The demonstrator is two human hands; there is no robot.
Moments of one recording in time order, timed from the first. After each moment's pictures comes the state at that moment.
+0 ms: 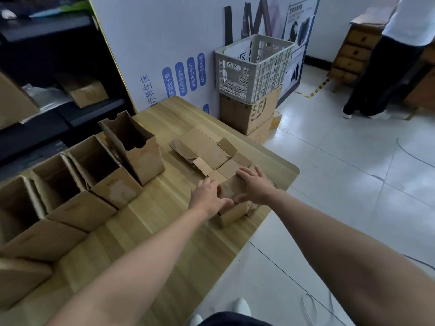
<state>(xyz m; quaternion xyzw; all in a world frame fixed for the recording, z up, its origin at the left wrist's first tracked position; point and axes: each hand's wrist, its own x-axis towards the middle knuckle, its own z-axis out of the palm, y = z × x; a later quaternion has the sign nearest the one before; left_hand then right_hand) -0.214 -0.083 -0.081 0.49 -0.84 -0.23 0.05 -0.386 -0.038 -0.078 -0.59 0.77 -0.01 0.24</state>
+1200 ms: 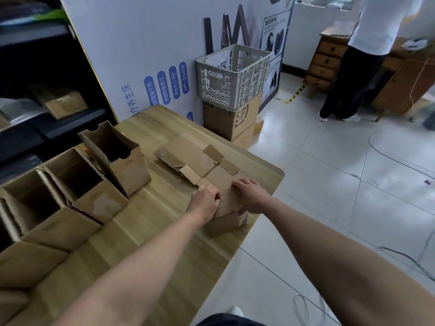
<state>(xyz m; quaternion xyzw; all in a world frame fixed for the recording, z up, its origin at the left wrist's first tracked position) -0.233 -0.088 -0.087 0.39 -0.89 -0.21 0.09 -0.393 -0.021 -0.079 -0.58 0.78 -0.01 0.22</state>
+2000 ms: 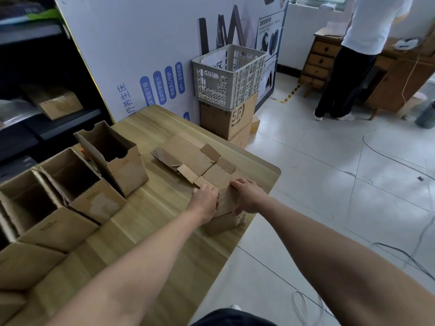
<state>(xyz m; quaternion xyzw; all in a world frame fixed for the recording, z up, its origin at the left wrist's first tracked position) -0.236 -0.085 -0.093 0.35 -0.93 -0.12 0.02 -0.384 -0.015 -0.074 -0.57 0.79 0.00 0.22</state>
